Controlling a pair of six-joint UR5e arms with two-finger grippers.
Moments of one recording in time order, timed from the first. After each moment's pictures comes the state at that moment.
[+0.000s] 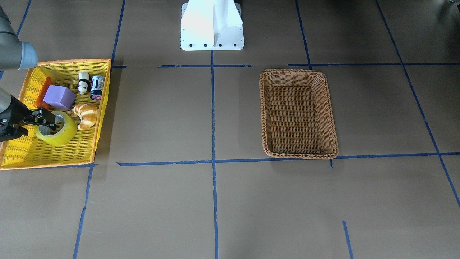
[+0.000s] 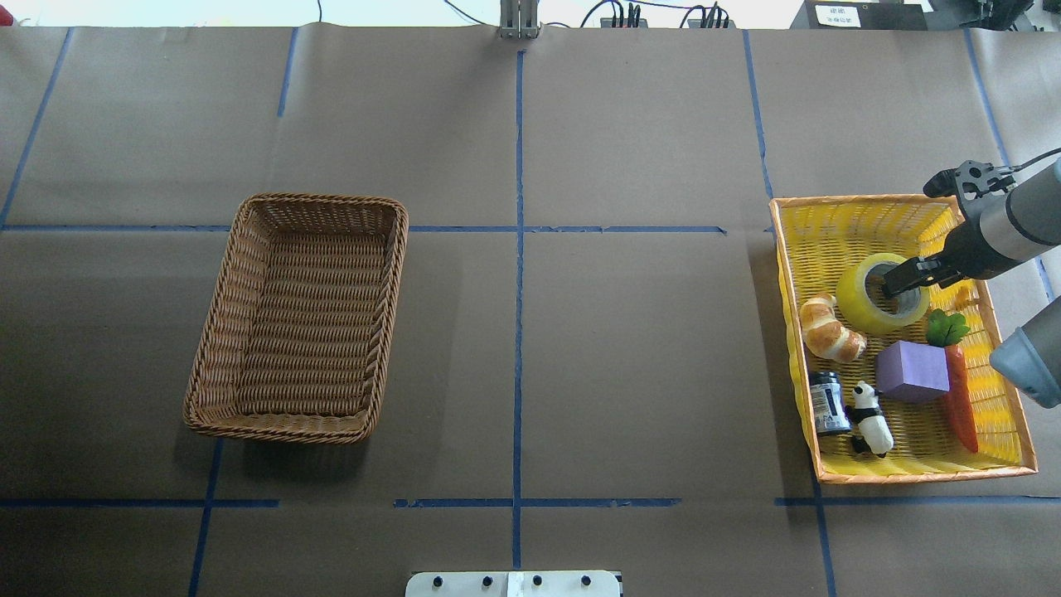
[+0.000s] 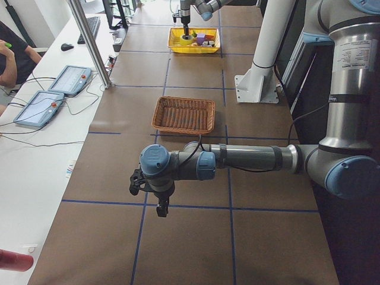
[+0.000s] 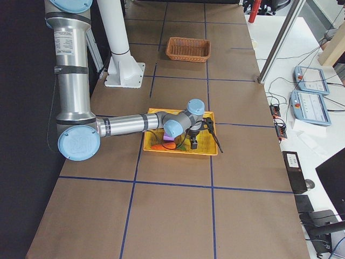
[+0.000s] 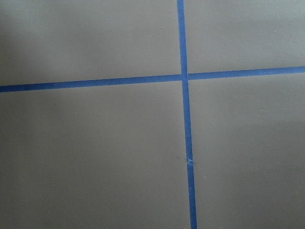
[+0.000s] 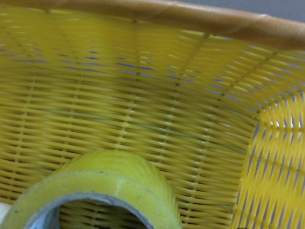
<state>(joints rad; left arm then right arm) -1.60 -1.55 -1.61 -1.53 -2.37 0.11 1.00 -1.54 1.59 -1.11 2.21 0.57</state>
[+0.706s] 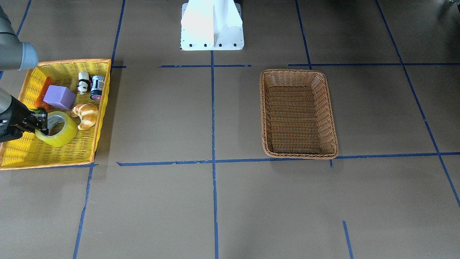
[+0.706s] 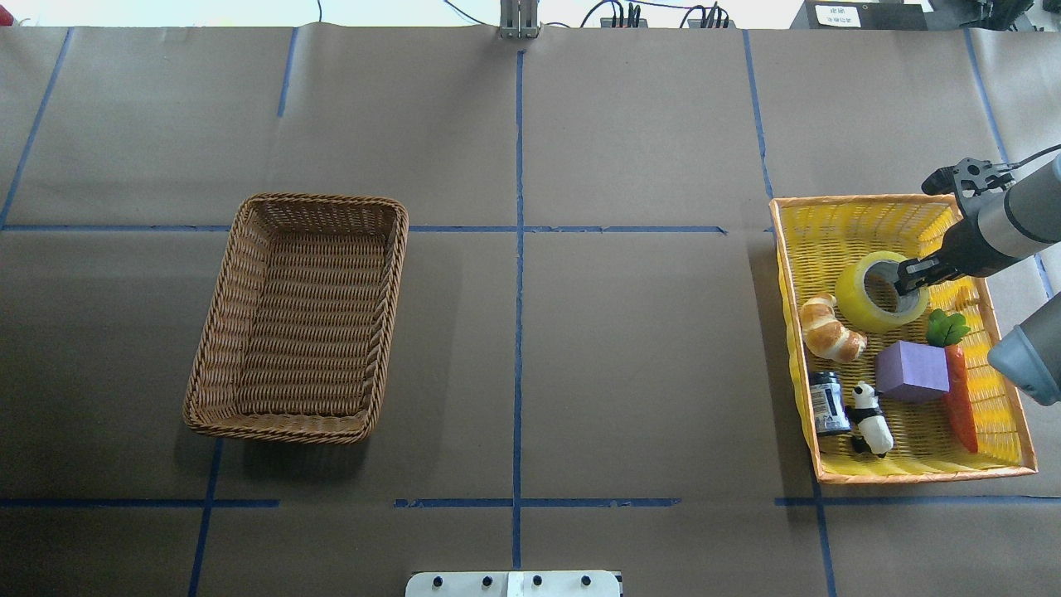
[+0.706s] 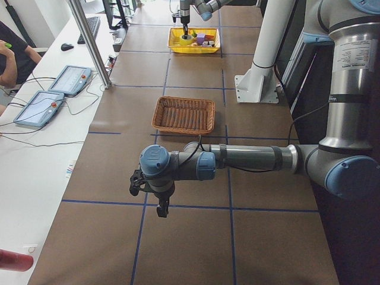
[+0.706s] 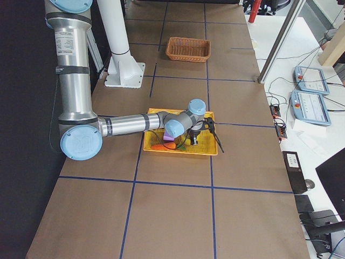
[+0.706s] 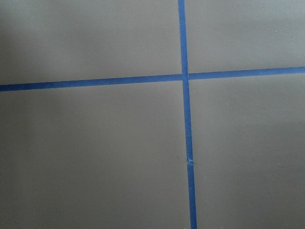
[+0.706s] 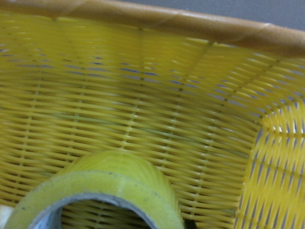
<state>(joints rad) -1.60 -1.55 -1.61 -1.53 -2.37 0.10 1.00 -1.53 1.60 -1.11 2.21 0.57</state>
